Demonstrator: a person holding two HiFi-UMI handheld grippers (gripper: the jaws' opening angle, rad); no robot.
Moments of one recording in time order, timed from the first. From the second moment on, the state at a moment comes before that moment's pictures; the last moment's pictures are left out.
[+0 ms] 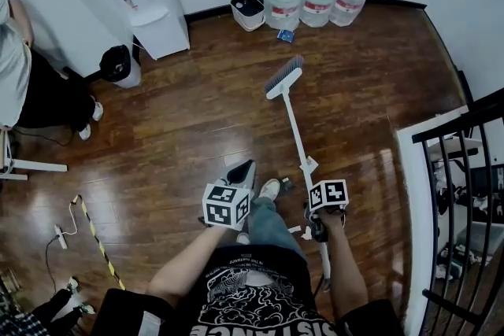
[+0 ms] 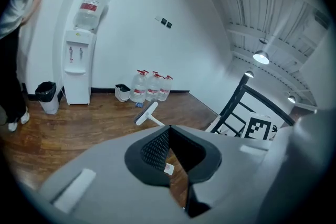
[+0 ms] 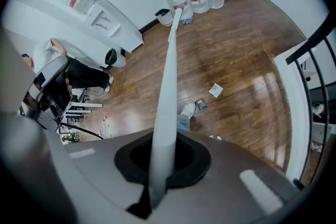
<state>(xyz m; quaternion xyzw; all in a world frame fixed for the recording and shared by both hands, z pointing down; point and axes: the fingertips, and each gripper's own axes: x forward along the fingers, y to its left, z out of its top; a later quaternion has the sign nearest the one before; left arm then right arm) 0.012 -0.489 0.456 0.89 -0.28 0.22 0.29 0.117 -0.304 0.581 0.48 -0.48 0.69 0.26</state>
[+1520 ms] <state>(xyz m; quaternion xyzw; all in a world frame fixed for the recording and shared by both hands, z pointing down) 0.204 -0.924 0.561 0.87 -0.25 0.26 0.33 0.310 -0.874 0.735 0.41 -0.40 0.82 -0.04</state>
